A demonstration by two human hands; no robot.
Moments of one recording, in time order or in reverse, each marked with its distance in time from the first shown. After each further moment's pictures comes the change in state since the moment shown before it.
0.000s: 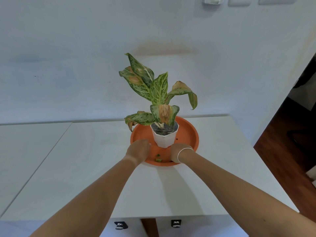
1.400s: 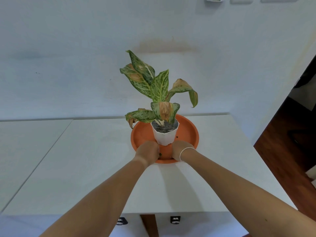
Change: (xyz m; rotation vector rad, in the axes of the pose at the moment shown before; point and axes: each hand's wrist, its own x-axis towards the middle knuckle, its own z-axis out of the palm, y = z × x) left_hand -0.013 0.026 0.009 -0.023 -0.107 0.104; right_hand 0.006 0.012 0.010 -0.113 0.162 -0.037
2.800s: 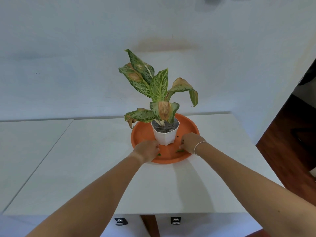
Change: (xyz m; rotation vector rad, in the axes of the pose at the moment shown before) left_hand 0.007 -0.007 -0.008 -0.024 -0.088 -0.036; right_hand 0.000 0.037 -0.024 0.074 -0.030 0.071
